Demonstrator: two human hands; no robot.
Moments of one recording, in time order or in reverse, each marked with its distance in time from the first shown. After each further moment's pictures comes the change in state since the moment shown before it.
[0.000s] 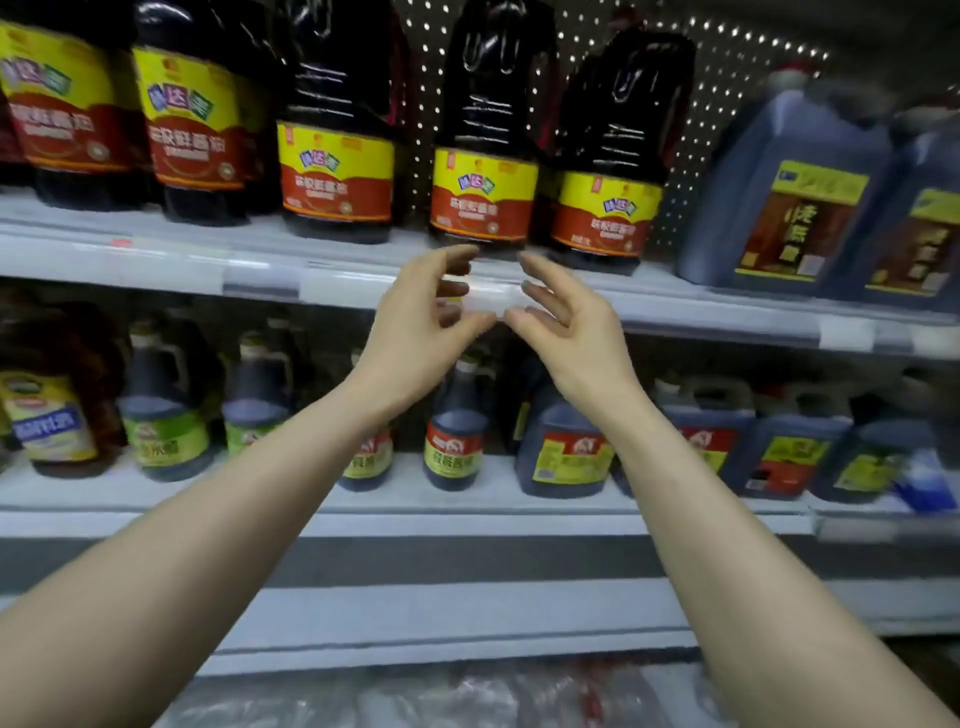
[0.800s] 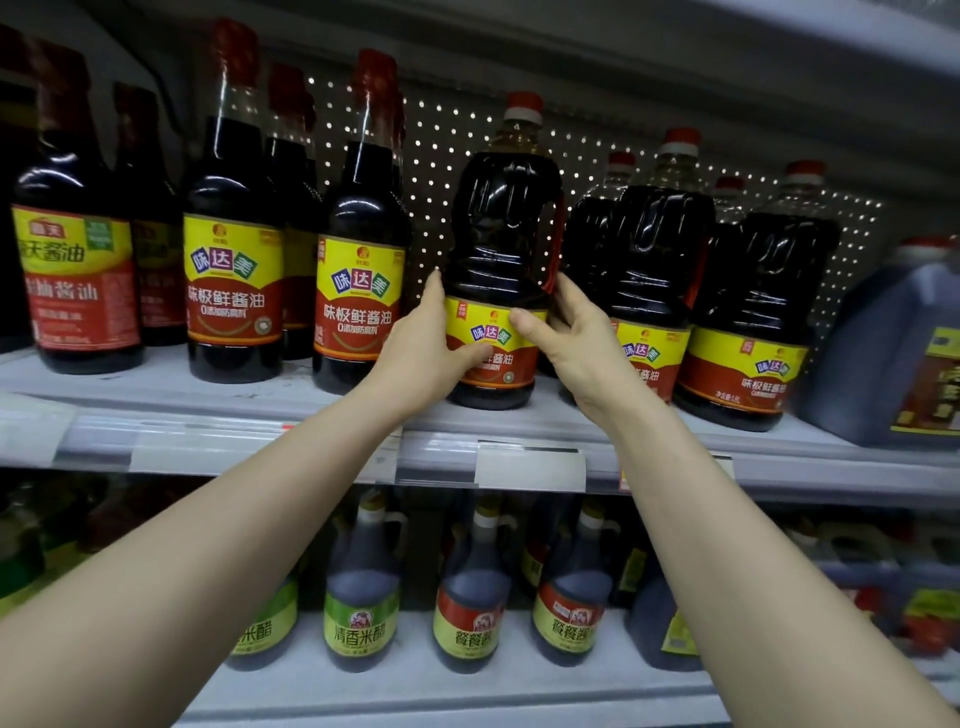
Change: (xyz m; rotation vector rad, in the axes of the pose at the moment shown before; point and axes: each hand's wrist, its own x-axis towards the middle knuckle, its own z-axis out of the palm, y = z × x) left_hand 0.126 -0.072 -0.147 0.178 -0.069 -0.118; right_hand 0.171 -0.036 0.125 0.157 -0.003 0.029
